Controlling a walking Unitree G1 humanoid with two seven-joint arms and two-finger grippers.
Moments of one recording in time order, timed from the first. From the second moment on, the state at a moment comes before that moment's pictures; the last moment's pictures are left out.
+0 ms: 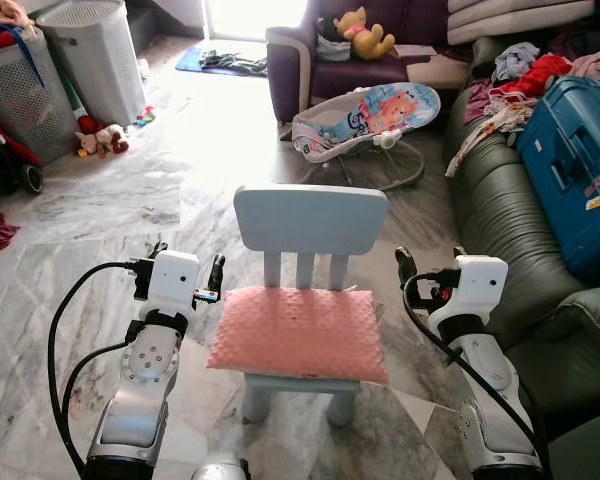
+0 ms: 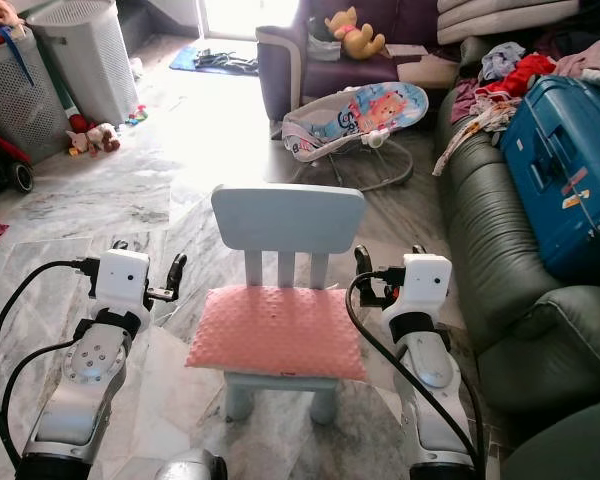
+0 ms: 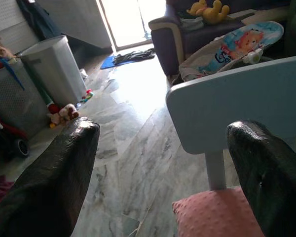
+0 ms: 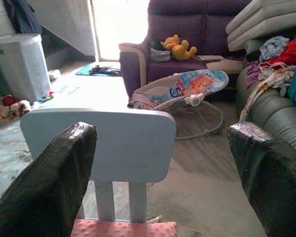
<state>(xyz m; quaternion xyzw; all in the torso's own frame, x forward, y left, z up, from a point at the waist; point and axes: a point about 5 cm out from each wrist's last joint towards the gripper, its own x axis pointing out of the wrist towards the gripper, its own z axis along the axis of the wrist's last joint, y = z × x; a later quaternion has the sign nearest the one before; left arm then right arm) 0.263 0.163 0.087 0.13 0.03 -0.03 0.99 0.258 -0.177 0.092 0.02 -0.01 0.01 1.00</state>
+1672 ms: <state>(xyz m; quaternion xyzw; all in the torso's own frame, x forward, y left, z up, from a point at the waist) 0.264 0.169 0.087 0.14 0.03 0.00 0.99 0.264 -0.174 0.093 0.01 0.00 0.03 1.00</state>
